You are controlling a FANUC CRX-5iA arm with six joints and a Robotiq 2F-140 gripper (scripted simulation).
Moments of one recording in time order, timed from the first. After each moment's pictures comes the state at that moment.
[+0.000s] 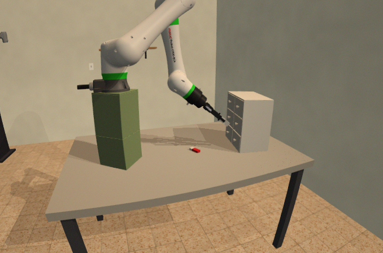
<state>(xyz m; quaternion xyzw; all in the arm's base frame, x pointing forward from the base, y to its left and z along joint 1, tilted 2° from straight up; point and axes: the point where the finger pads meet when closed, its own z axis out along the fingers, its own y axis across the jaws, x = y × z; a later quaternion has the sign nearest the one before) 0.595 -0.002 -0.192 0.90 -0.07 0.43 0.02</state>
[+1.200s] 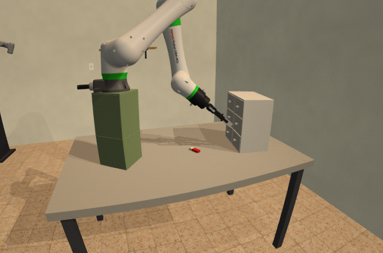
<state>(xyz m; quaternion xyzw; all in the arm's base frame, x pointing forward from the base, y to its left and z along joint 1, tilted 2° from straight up) 0.613 -0.005 -0.197 0.90 -0.07 0.43 0.02</state>
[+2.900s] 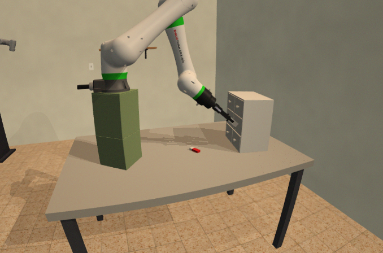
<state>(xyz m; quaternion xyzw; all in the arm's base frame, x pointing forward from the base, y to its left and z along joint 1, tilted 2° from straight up) 0.648 -0.010 -0.197 0.90 -0.07 0.43 0.02</state>
